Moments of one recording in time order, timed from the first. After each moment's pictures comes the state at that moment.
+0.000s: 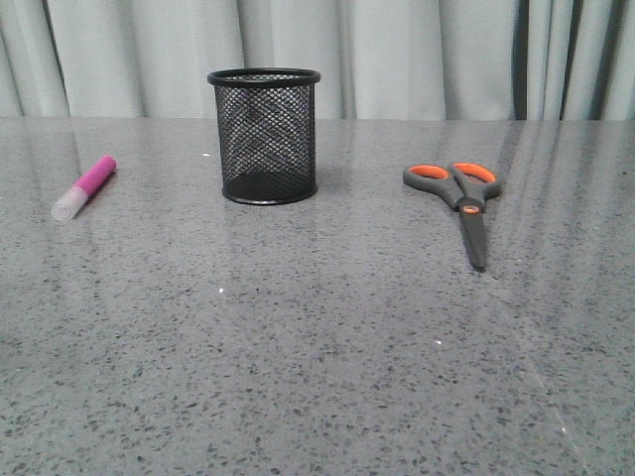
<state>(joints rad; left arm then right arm) -0.06 0.65 -0.67 -0.46 0.67 0.24 -0.07 0.71 -0.67 0.56 0.75 -0.29</state>
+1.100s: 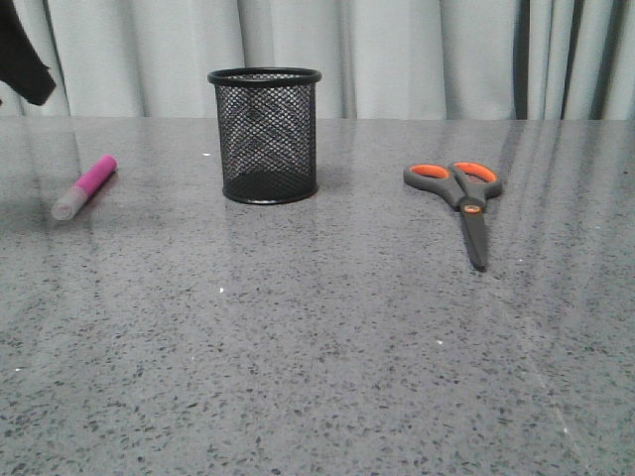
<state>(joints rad) -0.06 1.46 -1.17 -0.51 0.89 0.41 -0.07 0.71 -0.67 0.58 0.73 -0.29</state>
